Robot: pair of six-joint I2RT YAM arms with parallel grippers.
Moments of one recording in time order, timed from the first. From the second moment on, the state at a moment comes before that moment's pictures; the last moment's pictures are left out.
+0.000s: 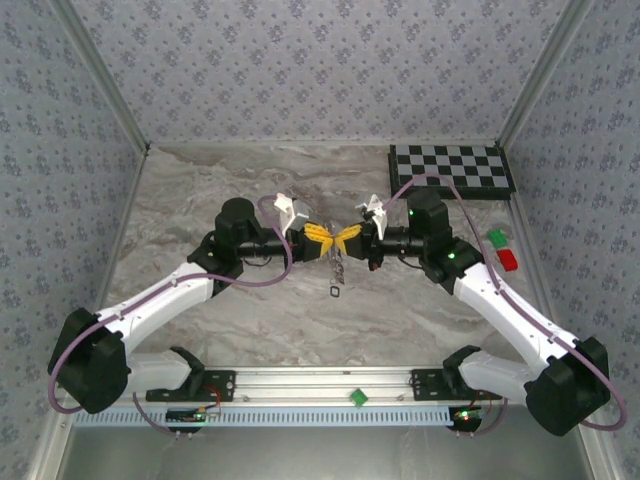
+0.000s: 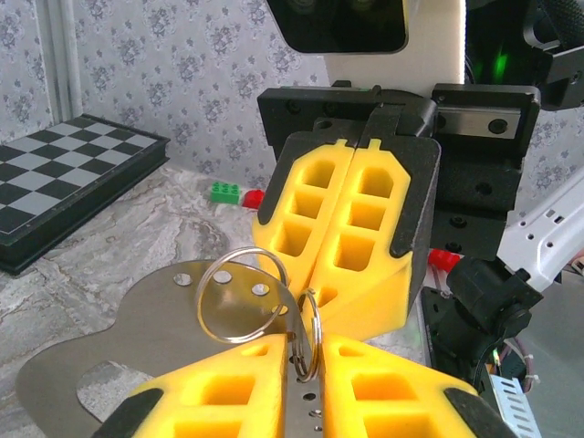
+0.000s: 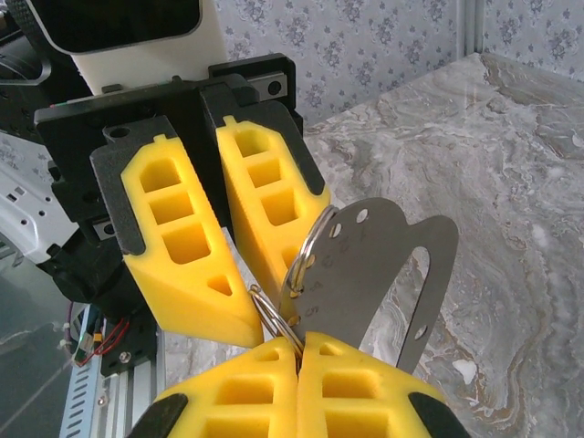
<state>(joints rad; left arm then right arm) -0.65 1.23 0.80 0.28 0.79 -0.14 0.52 1.10 0.88 -0.15 -0.78 -0.01</state>
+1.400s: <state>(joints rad) -0.65 1.23 0.79 0.42 0.77 -0.25 0.59 0.93 0.79 -0.10 -0.53 -0.10</state>
